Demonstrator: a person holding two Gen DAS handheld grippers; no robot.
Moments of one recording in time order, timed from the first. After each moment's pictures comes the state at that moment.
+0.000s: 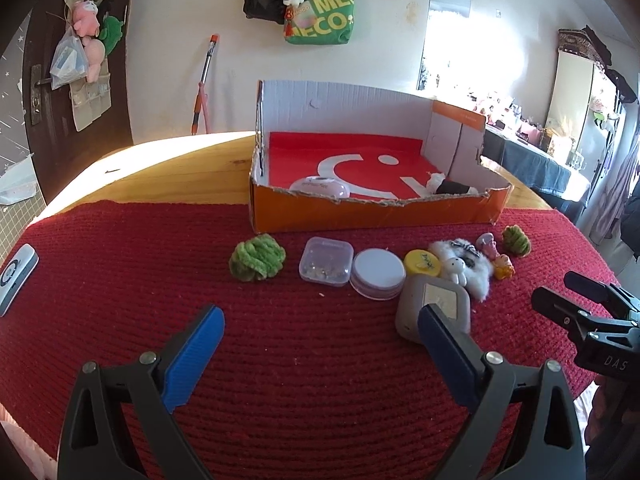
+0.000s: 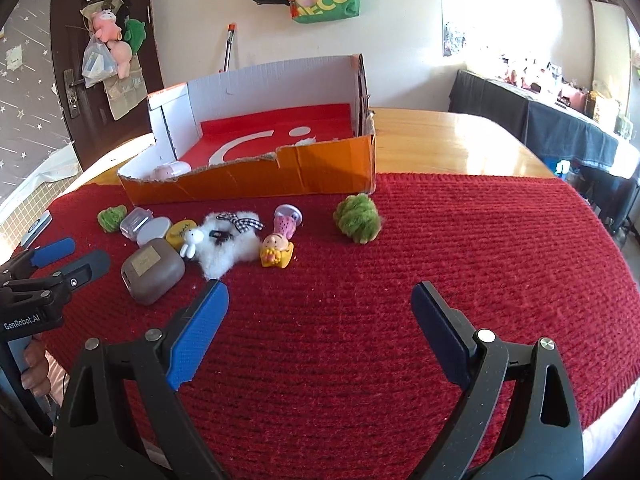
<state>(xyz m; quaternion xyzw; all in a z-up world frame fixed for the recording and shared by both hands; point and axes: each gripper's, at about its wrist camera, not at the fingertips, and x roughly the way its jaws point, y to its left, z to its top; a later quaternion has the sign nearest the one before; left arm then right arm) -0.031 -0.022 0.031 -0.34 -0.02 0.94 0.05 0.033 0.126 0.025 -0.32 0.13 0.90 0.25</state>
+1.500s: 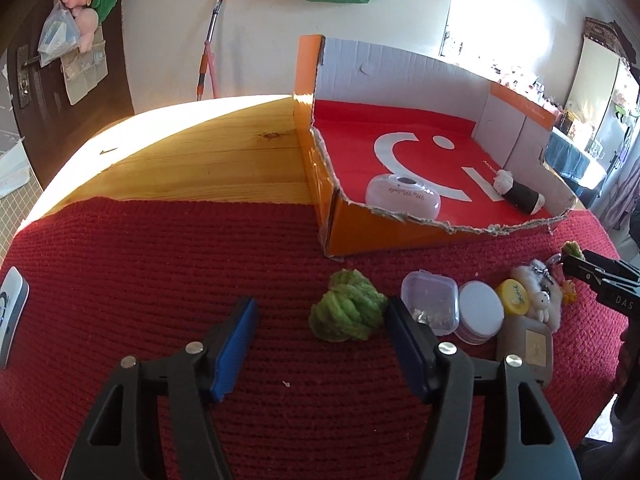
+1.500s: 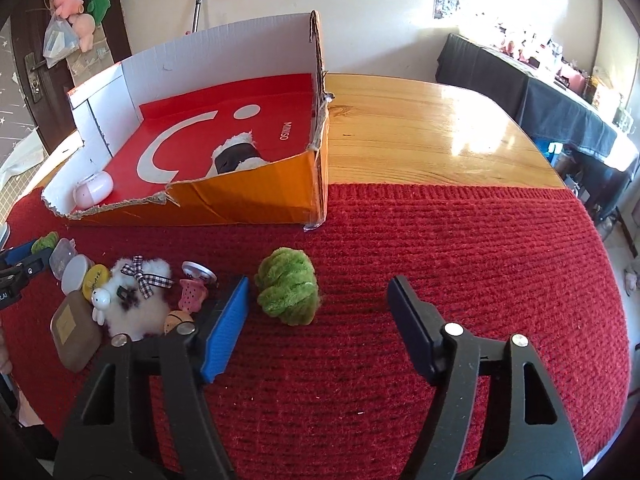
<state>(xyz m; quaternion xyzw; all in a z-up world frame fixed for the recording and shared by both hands) -0.100 -0.071 0.024 -0.41 -0.02 0.91 0.05 -0.017 0.202 0.026 -0.40 0.15 0.86 0.28</state>
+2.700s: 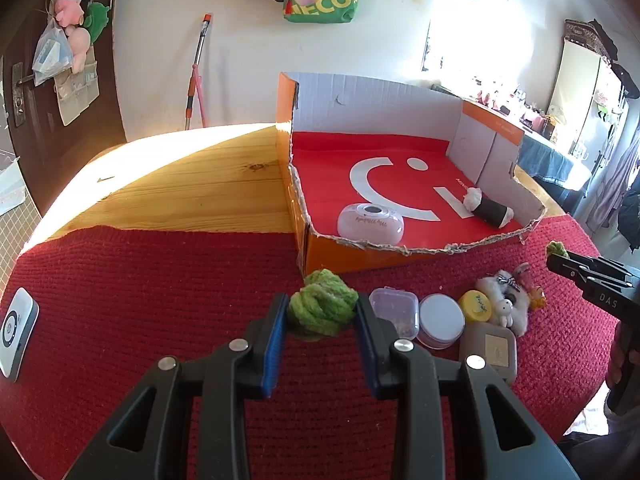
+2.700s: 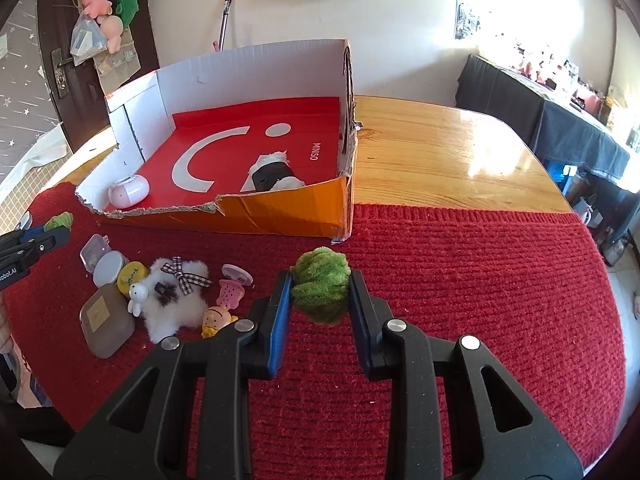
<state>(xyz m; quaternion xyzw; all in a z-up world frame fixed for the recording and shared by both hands) -0.088 -0.065 0.051 -0.38 -0.02 0.92 0.07 -0.012 0.187 0.044 -0.37 0.13 0.88 0.25</state>
